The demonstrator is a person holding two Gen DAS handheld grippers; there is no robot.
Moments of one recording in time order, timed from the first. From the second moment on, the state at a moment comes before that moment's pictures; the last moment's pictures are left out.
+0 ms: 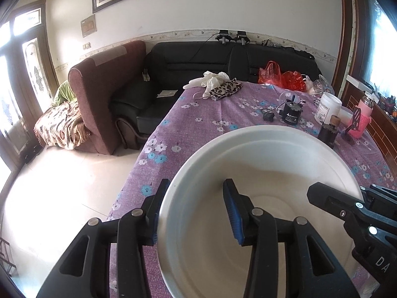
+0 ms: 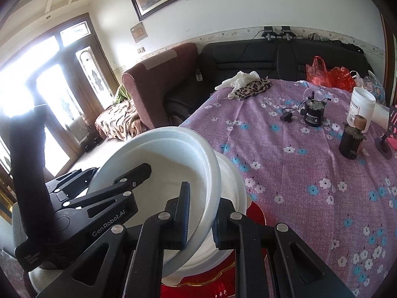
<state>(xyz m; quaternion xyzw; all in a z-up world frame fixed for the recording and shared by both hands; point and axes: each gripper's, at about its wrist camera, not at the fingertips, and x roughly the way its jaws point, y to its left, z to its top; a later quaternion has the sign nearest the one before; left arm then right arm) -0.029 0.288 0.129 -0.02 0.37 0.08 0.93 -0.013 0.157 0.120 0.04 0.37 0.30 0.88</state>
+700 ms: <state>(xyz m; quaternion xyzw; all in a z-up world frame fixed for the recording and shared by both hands) -0.037 0.305 0.127 -0.08 0.36 0.07 0.93 -0.011 0.142 0.128 0.08 0.34 0.28 0.89</state>
